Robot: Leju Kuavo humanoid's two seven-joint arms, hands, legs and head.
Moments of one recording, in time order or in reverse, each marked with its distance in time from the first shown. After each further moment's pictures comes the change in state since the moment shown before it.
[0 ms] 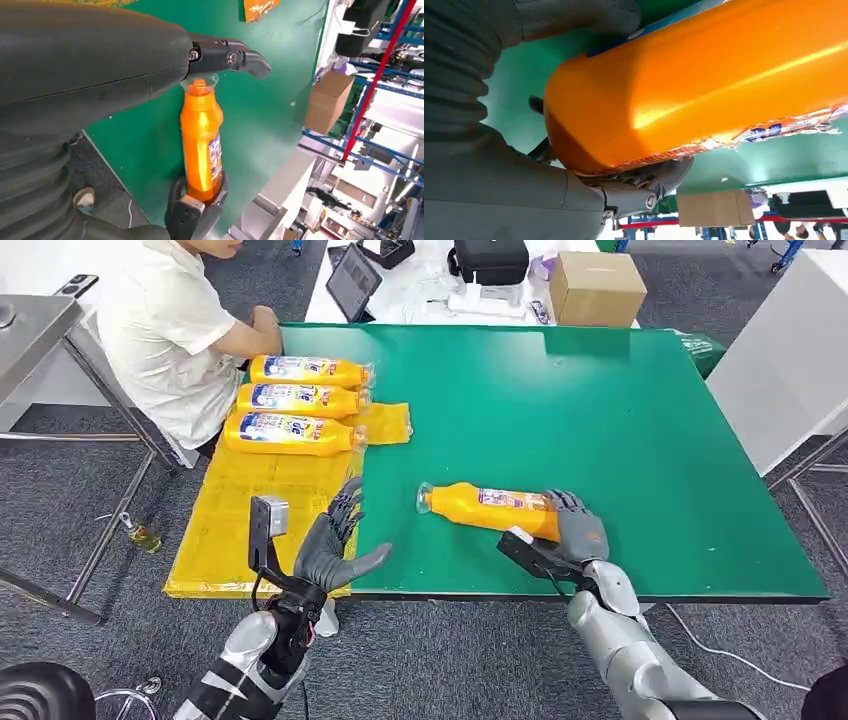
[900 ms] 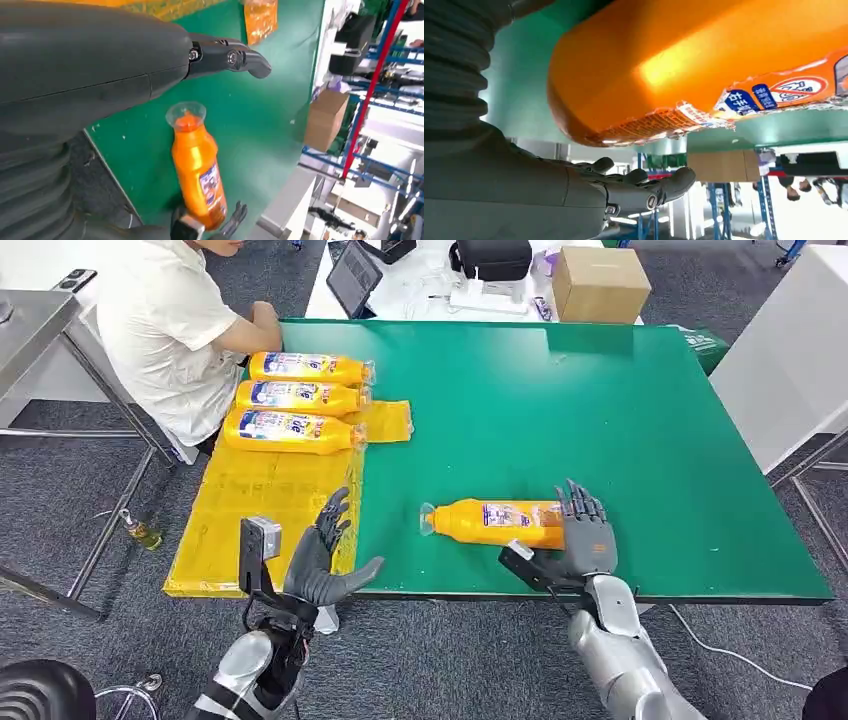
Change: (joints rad) left arm 0.077 -0.003 0.031 -0.059 -0.117 0.022 -0.036; right arm 0.099 -0.007 -0.003 -0.152 0.135 -0.166 0.093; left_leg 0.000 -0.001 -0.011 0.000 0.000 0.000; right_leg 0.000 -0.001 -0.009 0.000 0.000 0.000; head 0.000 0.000
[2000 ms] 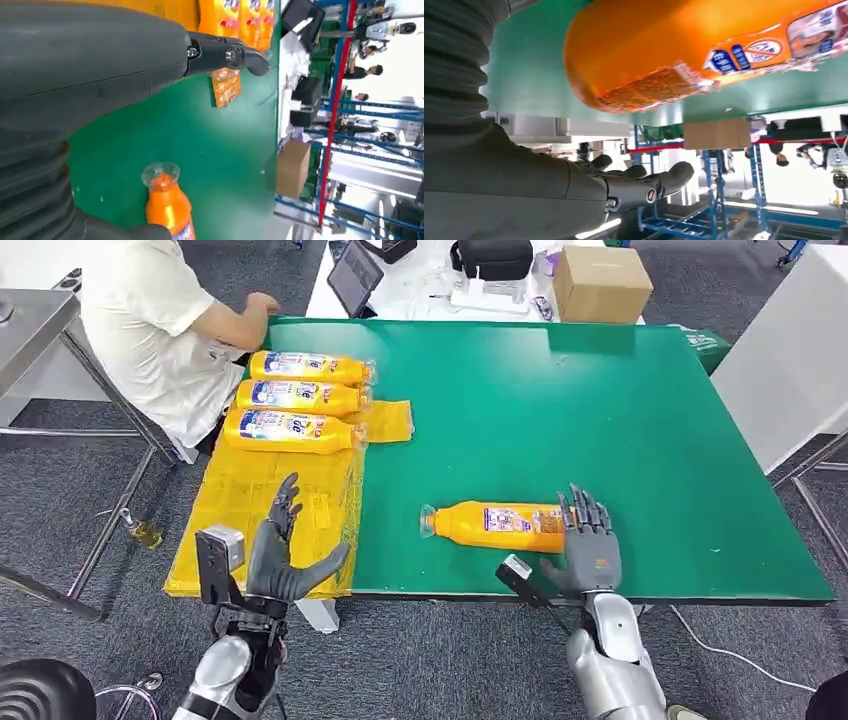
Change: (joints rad) left arm 0.068 -0.008 0.125 -0.110 -0.140 0.054 -0.065; right arm 0.183 0.086 -0.161 -0.334 0.161 -0.009 -0.039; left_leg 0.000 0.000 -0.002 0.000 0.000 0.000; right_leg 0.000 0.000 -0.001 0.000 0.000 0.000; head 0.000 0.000
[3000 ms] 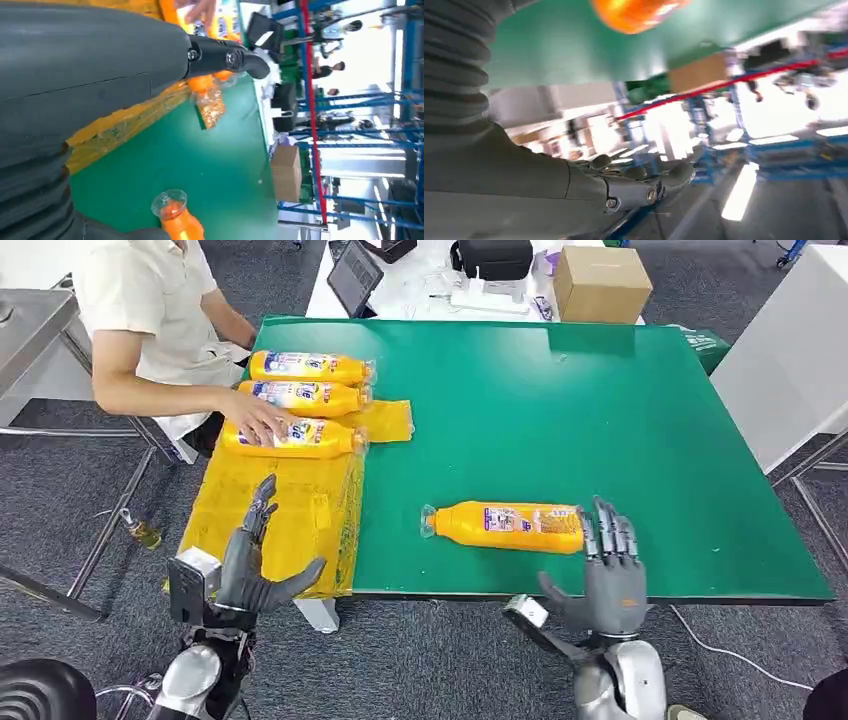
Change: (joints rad) left arm 0.054 0.080 0.063 -0.069 -0.168 -0.082 -0.127; right arm 0.238 0.184 -0.207 -0.467 -0.104 0.000 -0.345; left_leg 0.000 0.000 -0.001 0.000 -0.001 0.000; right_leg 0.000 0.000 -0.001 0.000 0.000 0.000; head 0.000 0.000
